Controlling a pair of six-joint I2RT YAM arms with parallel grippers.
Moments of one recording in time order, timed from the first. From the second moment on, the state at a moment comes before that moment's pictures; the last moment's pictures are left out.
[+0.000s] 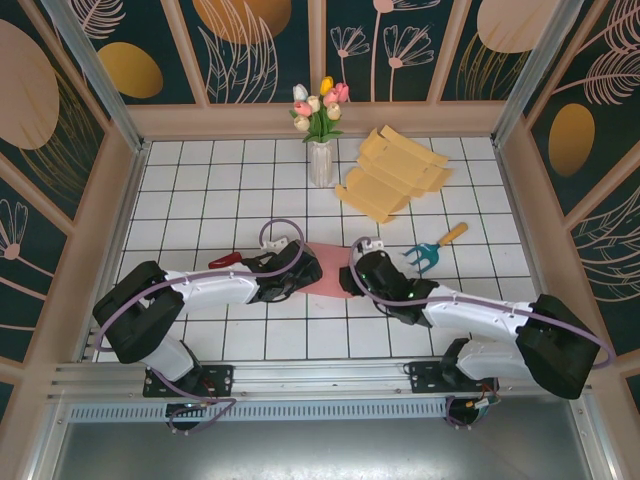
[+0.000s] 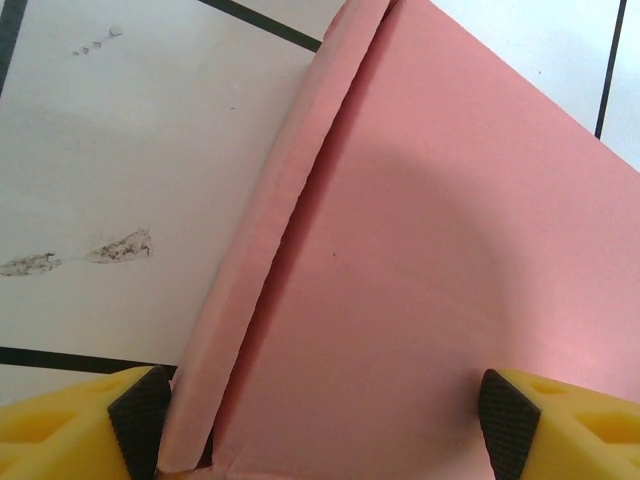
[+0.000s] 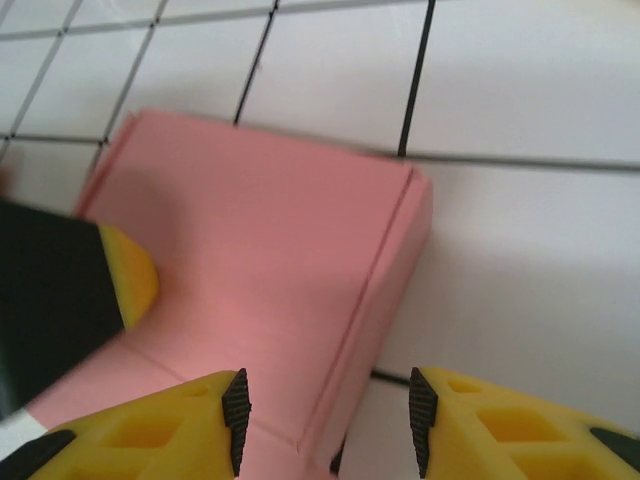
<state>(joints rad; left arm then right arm) -0.89 1.58 0.77 -0.21 -0.21 -1.19 0.95 1.20 0.48 -0.02 0.26 0.66</state>
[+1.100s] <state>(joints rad) -0.89 1.58 0.76 -0.20 -0.23 -1.20 1.09 1.26 0.39 0.13 0.24 0.79</state>
